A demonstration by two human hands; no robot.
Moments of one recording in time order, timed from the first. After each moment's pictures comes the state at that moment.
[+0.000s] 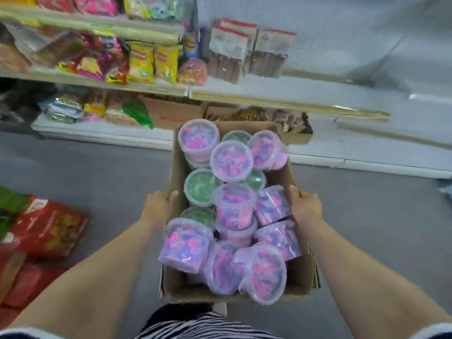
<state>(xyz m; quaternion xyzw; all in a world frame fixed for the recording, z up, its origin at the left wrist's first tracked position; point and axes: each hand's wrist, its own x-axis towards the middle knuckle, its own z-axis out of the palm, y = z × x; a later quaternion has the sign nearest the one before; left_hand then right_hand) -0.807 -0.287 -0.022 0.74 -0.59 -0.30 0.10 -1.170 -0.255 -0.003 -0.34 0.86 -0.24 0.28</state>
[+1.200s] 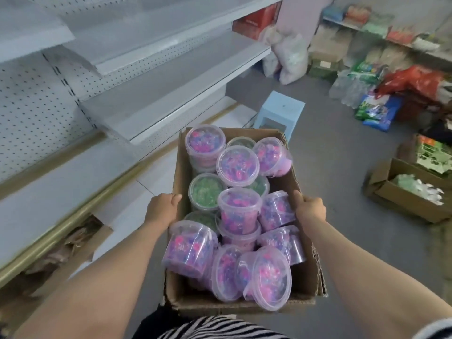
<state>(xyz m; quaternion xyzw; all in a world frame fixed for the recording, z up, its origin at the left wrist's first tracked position) -1.782 -0.537 0.016 0.35 -0.89 -0.29 -0.04 -1.949 -0.213 0.030 0.17 0.91 -0.37 0.14</state>
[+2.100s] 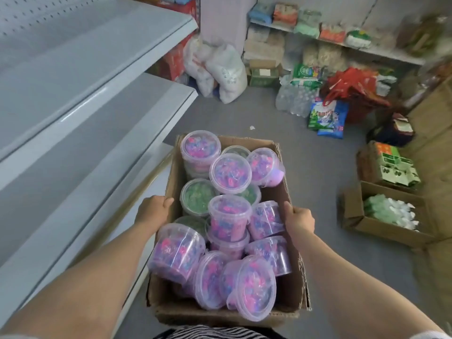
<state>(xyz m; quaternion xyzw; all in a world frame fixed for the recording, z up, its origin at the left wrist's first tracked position) -2.450 -0.621 -0.016 0.23 -0.93 -0.27 -0.10 -2.496 -0.251 -0.012 0.30 0.87 -0.38 0.09</state>
